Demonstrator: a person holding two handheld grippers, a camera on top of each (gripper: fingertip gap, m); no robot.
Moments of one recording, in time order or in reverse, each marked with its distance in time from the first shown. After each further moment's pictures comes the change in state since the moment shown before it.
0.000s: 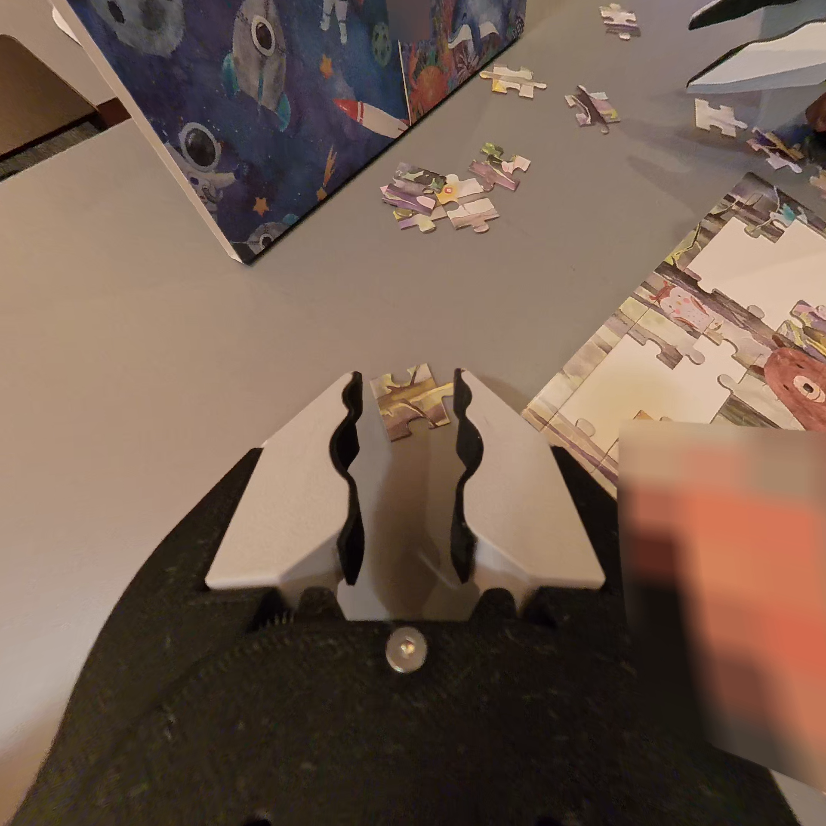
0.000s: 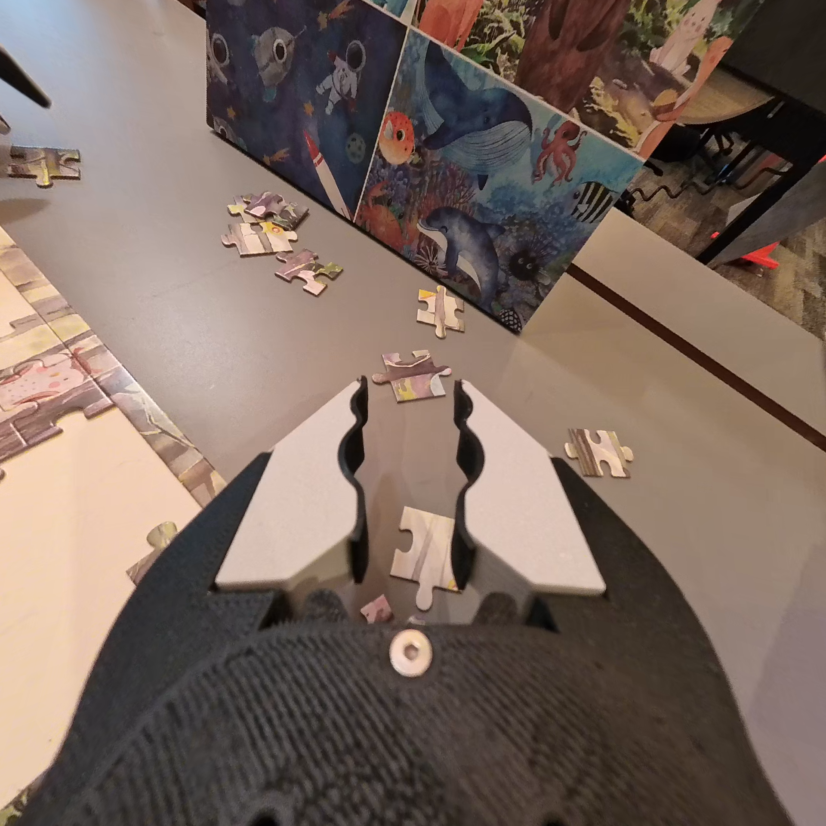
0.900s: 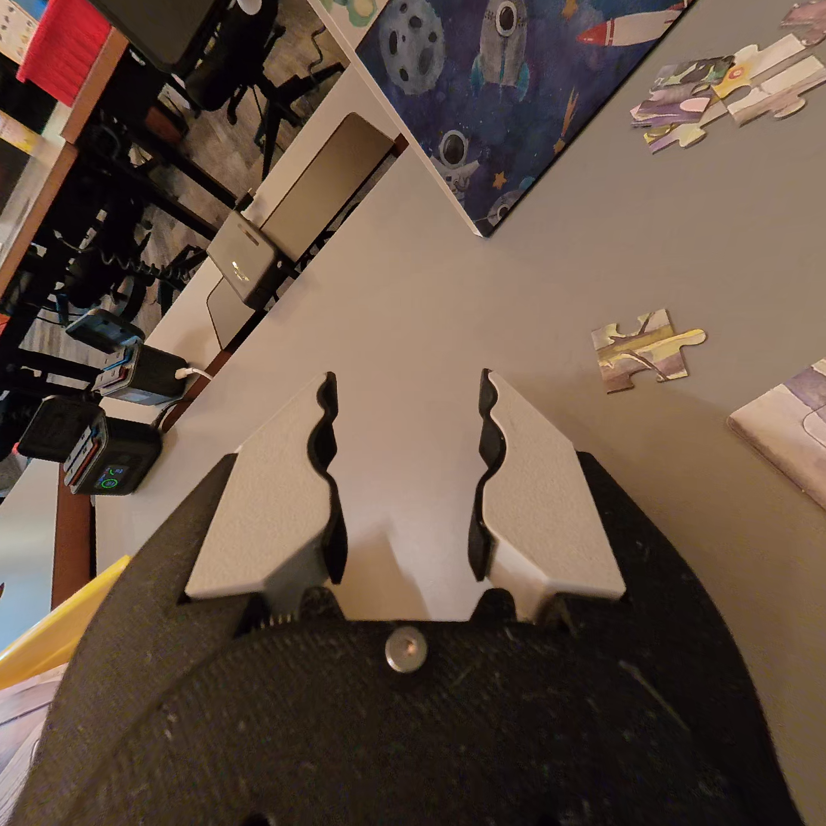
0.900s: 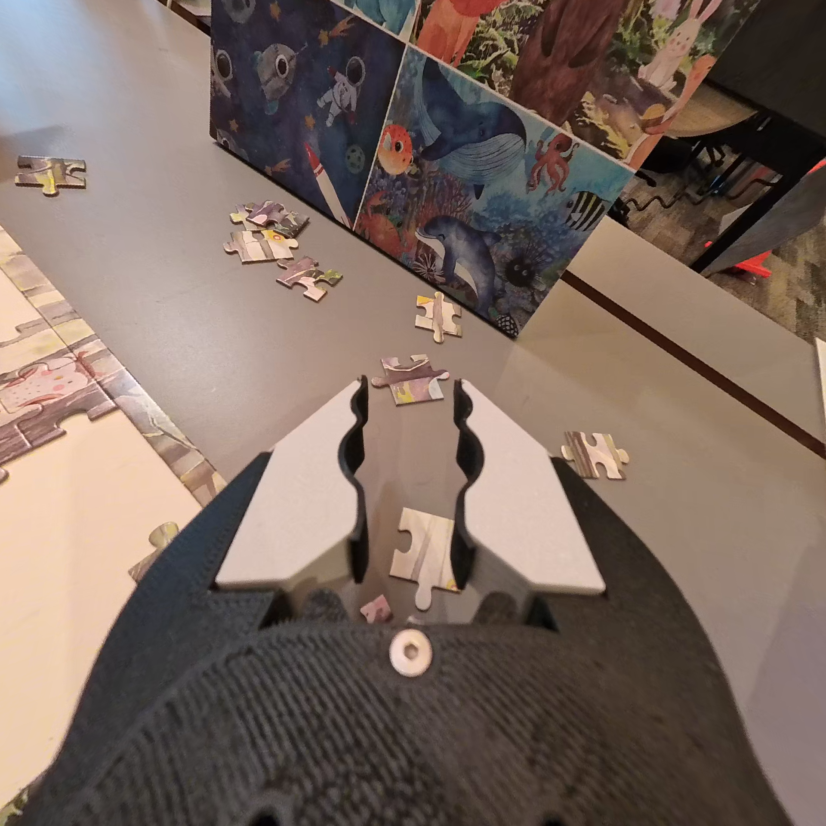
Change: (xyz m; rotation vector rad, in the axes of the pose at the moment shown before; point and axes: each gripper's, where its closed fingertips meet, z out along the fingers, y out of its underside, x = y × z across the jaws) left arm -0.078 -0.009 -0.058 -0.098 -0.601 0.321; right arm 0.000 -0.003 -0.002 0.021 0.005 -0.002
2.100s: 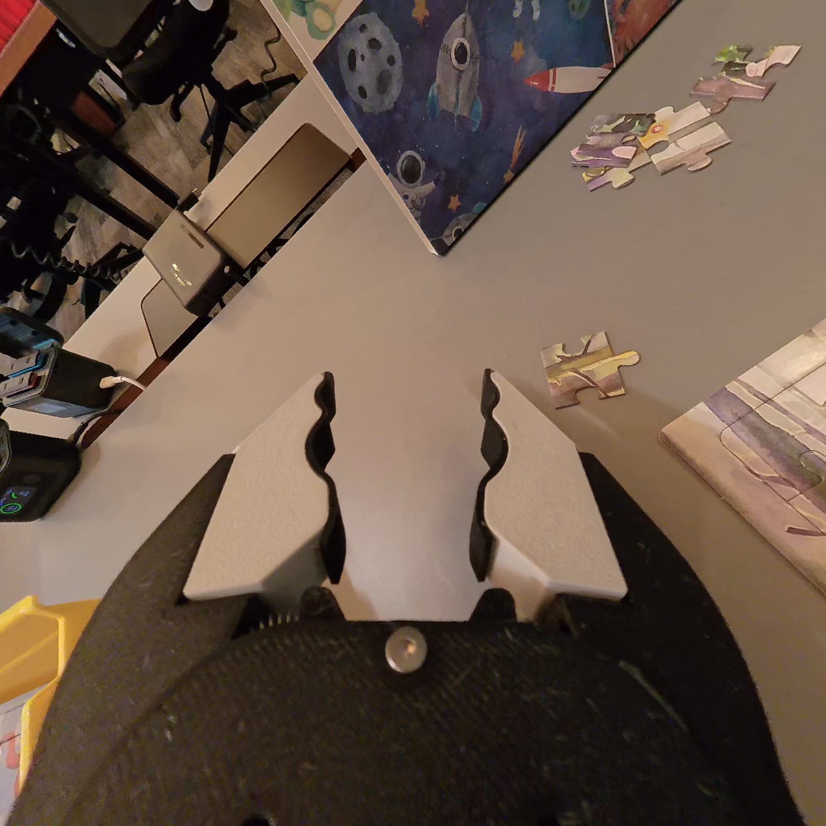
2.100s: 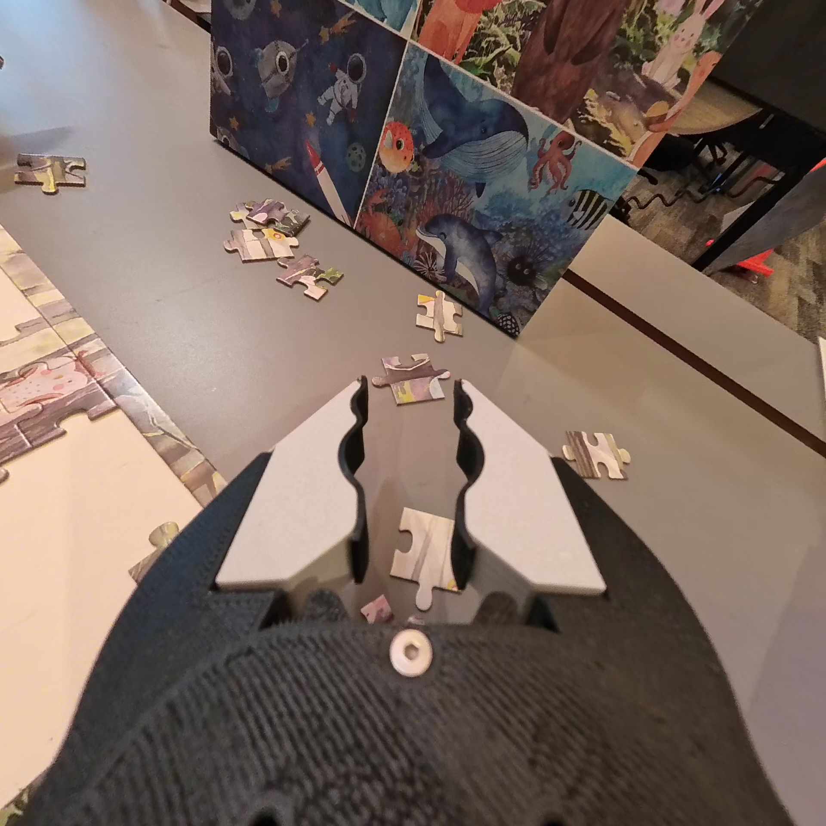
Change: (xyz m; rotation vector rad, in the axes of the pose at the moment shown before) left arm 0.019 -0.005 0.004 0.036 0.111 -0.077; right arm 0.000 0.000 0.000 -0.004 -0.002 0.000
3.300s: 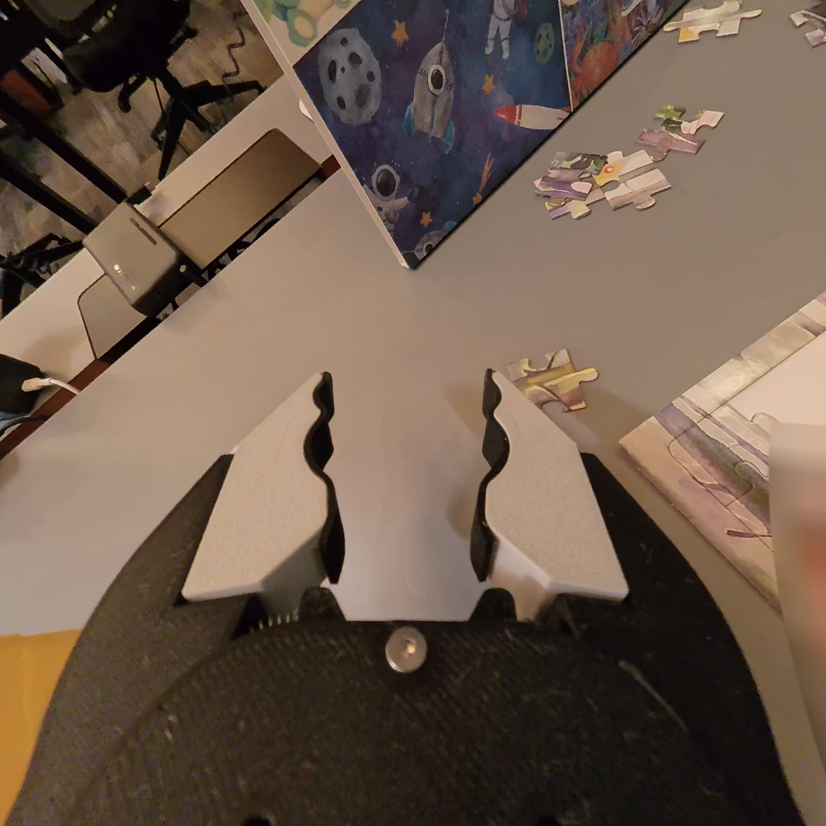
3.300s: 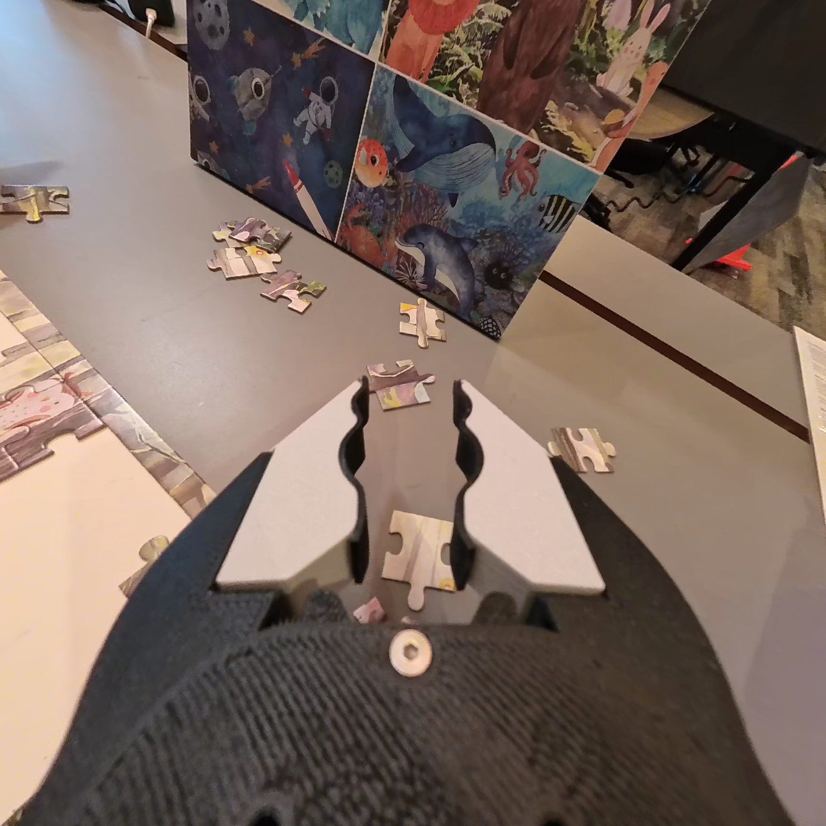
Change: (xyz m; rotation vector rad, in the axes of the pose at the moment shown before) left arm 0.012 -0.004 0.002 0.039 0.094 -0.082; right arm 0.009 -0.003 -0.003 0.028 0.037 0.037
